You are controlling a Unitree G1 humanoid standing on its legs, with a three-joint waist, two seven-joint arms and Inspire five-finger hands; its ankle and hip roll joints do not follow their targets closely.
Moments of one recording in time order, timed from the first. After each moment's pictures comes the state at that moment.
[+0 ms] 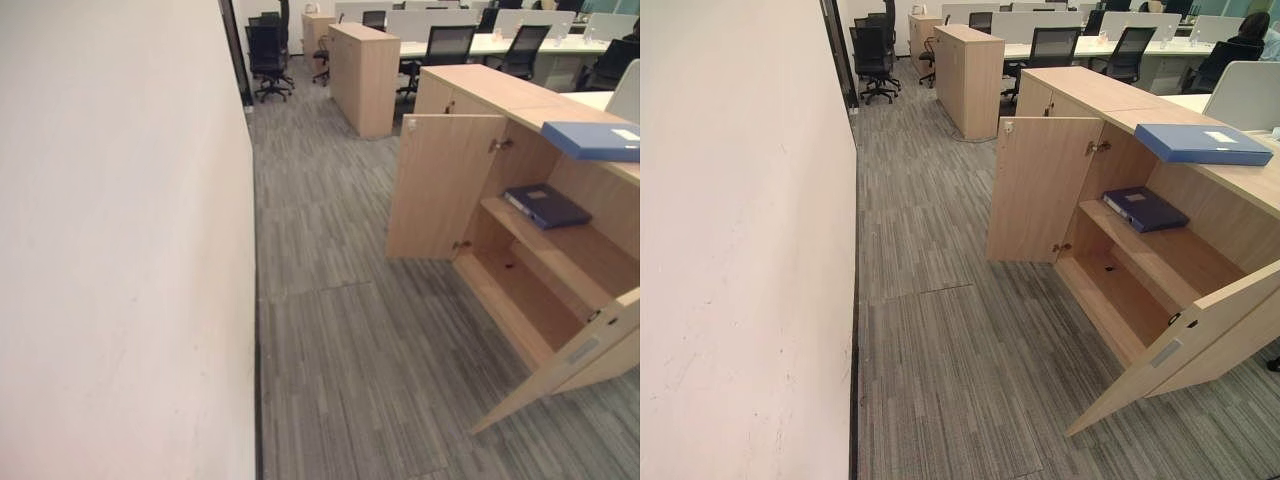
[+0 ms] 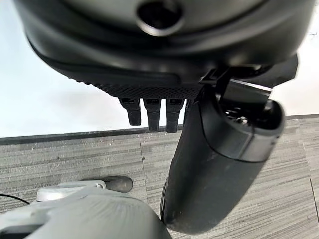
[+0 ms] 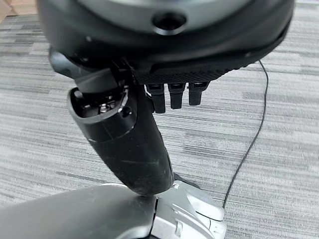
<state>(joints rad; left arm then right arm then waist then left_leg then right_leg) 0.08 0.18 -0.21 1.29 -0.31 -0.09 0.08 0.00 -0.22 0.37 1.35 0.00 0.02 -0.13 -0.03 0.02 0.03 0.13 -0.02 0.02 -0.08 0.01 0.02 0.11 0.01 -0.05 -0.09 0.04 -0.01</state>
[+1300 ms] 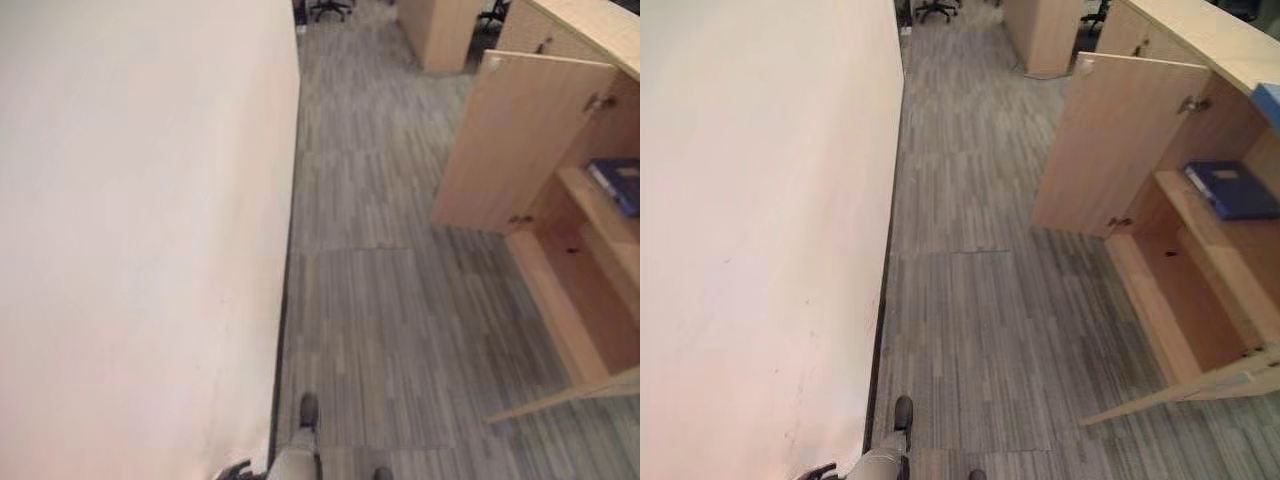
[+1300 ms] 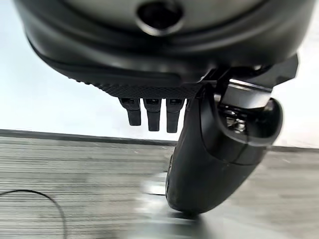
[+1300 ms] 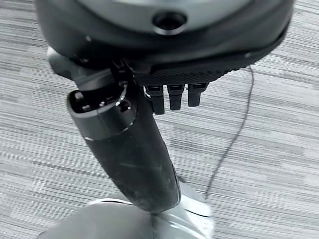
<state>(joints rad) 0.00 0.20 -0.17 1.37 -0.31 -0.07 0.05 -0.07 -0.25 0.32 1.42 0.12 0.03 -0.08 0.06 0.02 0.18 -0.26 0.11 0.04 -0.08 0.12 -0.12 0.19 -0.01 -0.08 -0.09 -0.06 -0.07</state>
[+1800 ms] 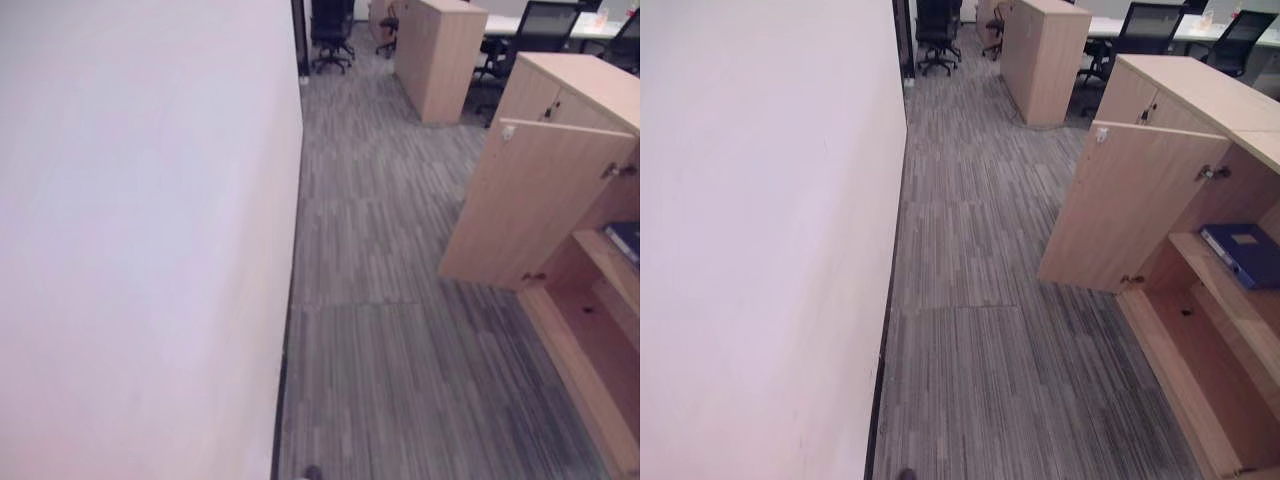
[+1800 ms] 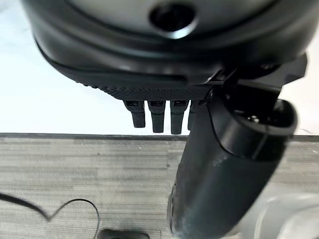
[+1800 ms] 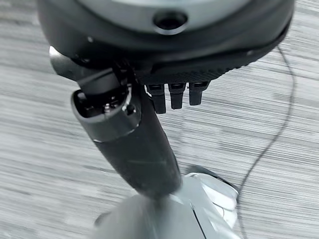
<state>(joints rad) 0.20 0.16 -0.20 1.41 -0.26 -0.03 0.00 -0.04 -0.26 0.31 1.44 0.08 0.05 -0.06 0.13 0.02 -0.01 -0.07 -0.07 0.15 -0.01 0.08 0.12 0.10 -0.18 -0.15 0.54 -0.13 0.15</state>
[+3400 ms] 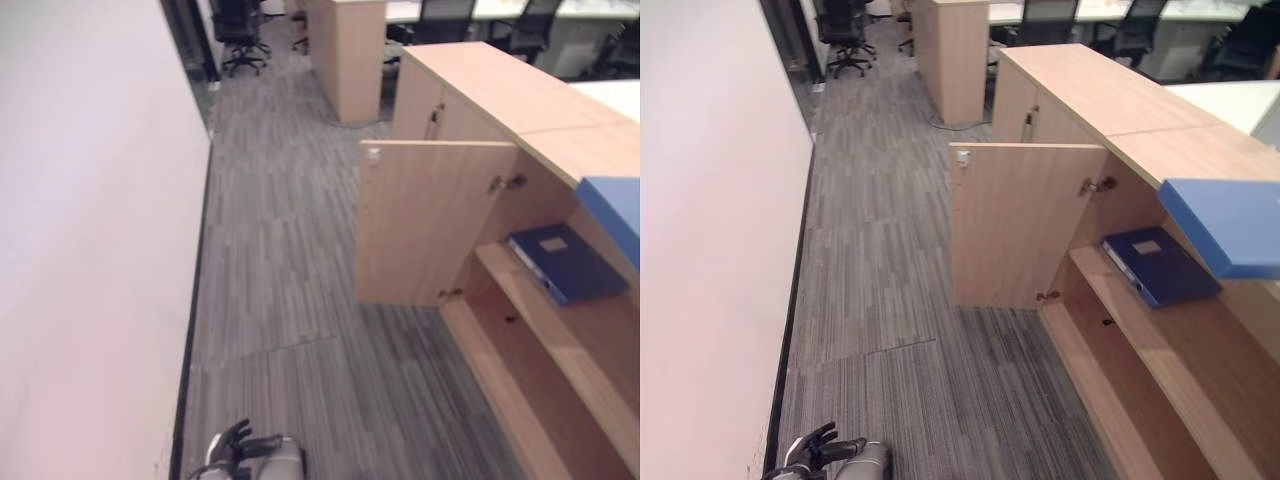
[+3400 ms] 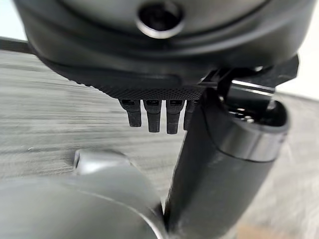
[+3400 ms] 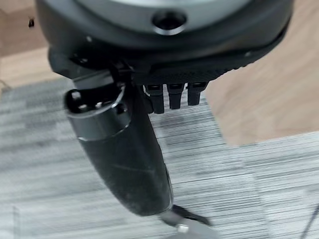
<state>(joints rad) -0.03 0.22 -0.12 1.21 -0.32 -0.13 0.08 -0.08 -0.27 0.28 1.40 0.20 0.01 -0.07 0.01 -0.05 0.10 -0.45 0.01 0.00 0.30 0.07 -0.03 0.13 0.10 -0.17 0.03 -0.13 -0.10</state>
